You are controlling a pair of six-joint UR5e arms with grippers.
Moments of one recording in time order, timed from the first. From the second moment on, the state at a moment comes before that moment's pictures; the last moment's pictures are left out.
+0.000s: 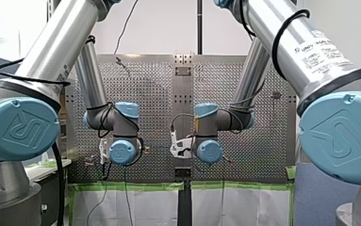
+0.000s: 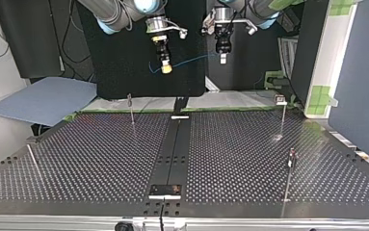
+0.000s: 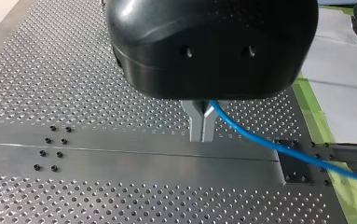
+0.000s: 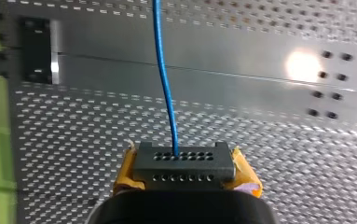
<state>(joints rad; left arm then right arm) -0.57 -2.02 -2.39 -1.94 -2.15 -1.62 2.40 -0.94 2.01 -1.01 1.83 1.47</state>
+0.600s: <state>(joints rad) -0.57 -2.02 -2.39 -1.94 -2.15 -1.62 2.40 -0.91 2.01 -1.01 1.83 1.47</state>
